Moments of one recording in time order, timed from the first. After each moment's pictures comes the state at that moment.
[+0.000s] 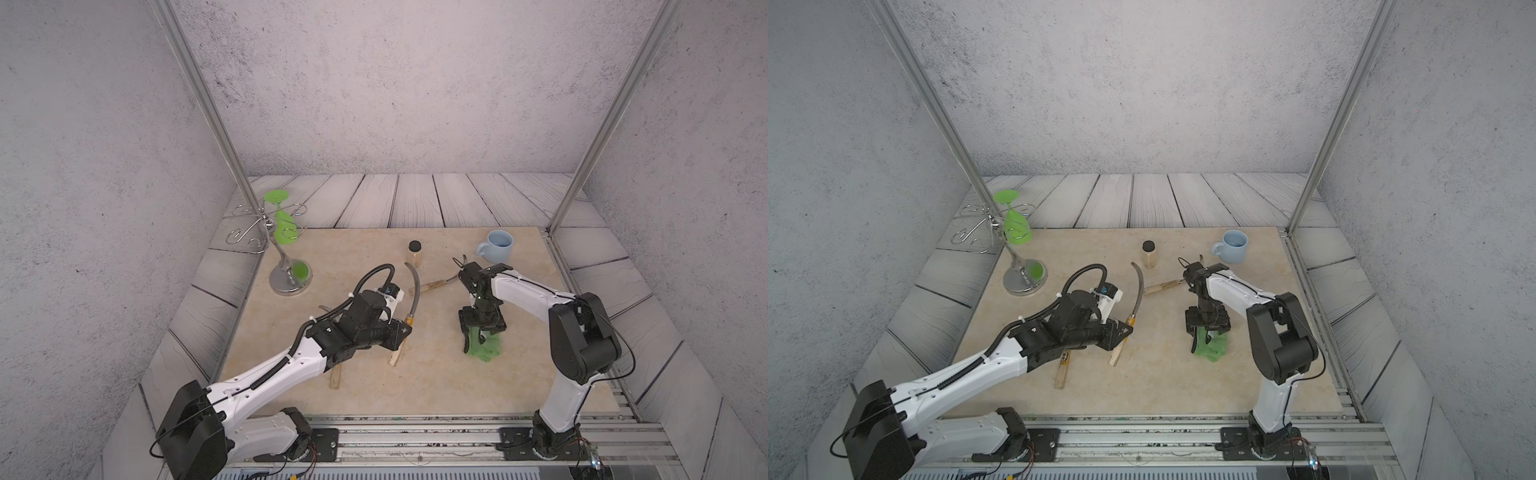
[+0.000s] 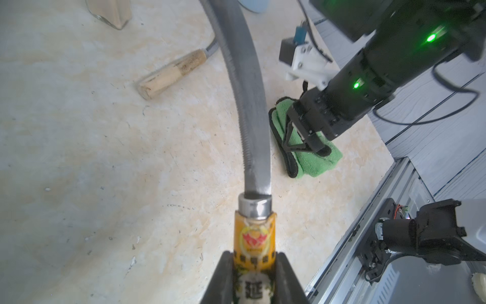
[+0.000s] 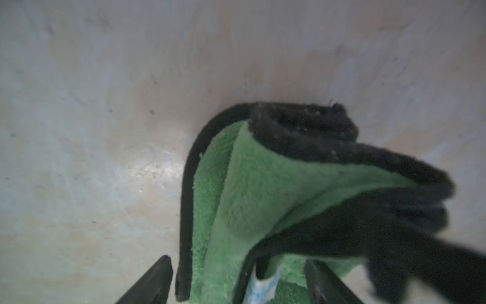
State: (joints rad) left arm -0.81 1.16 0.81 -0.31 0.19 -0.45; right arm 0.42 1.83 1.27 -1.10 0.03 0.39
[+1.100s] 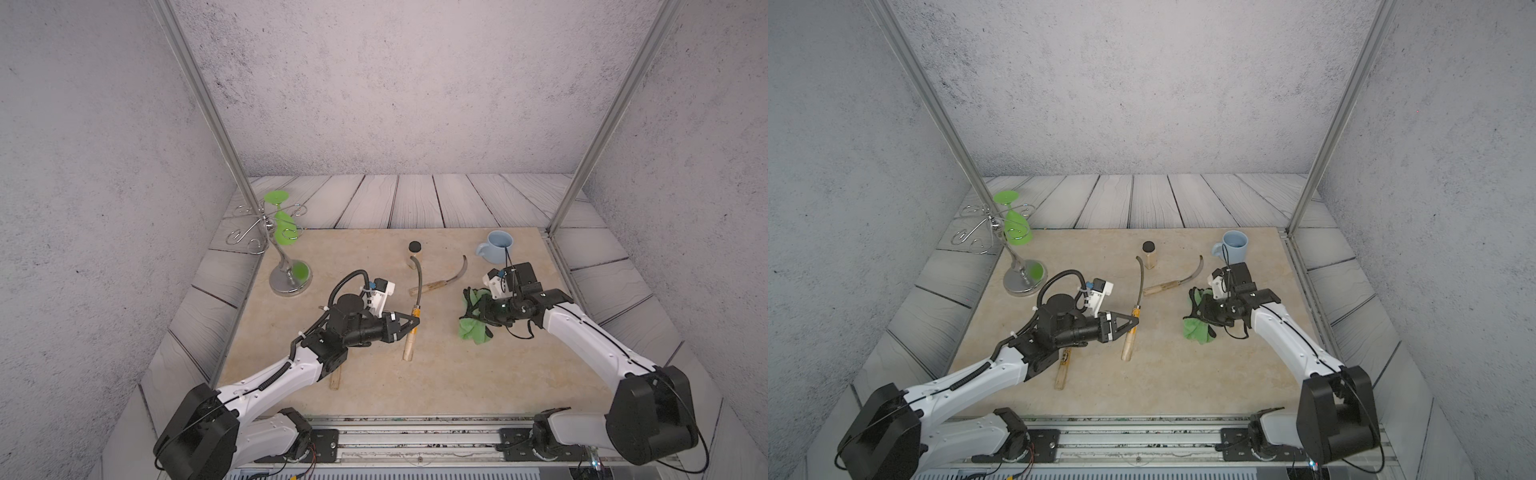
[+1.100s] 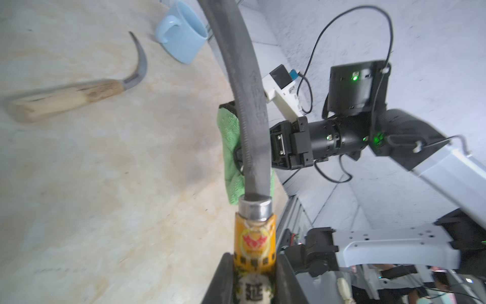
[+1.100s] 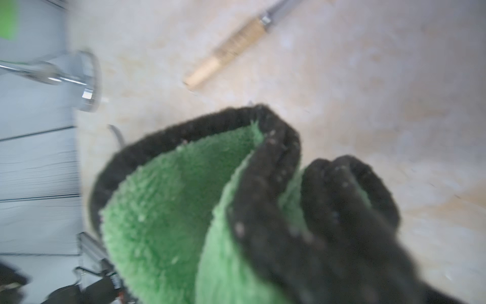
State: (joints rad) left arm -0.68 1.18 0.58 0.37 0.58 -0.82; right arm 0.25 1.29 0.92 -0.61 -0.51 0.45
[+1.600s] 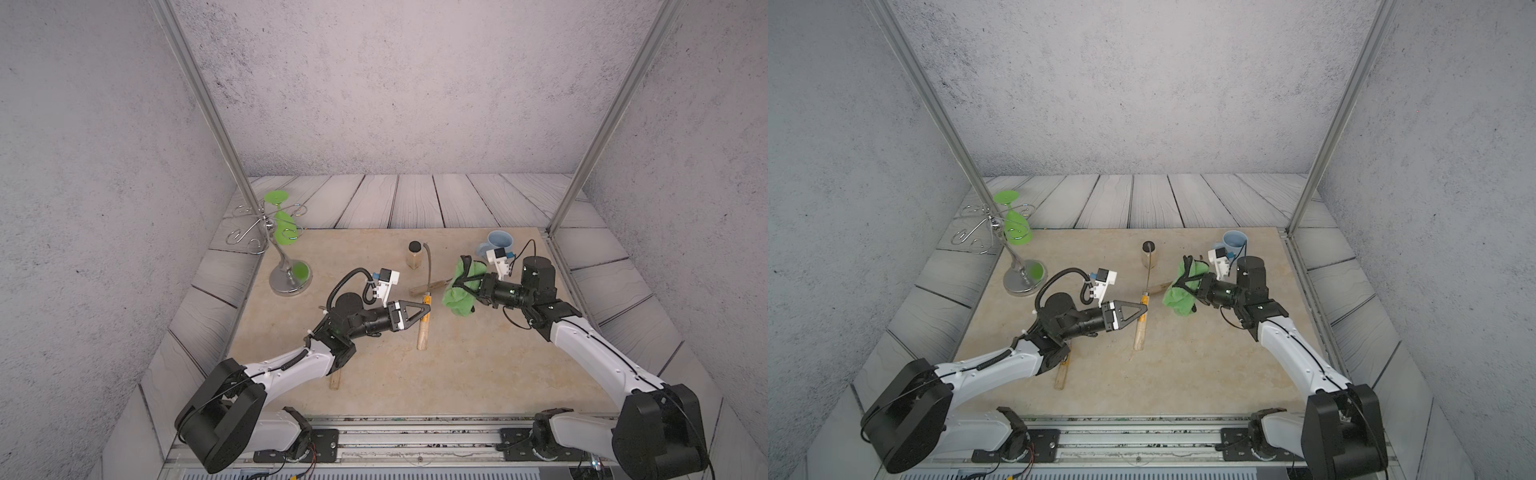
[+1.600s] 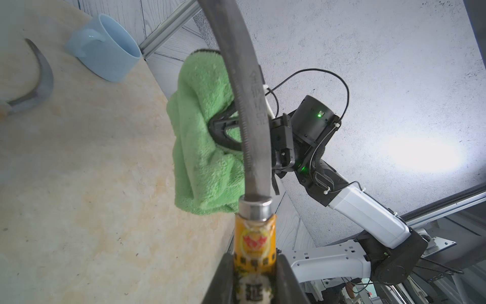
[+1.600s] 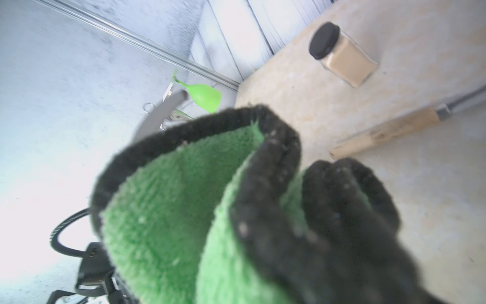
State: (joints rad) left arm -0.69 1.32 0.58 0.79 0.66 -1.06; right arm 0.21 1.23 0.83 0.02 -0.85 0.85
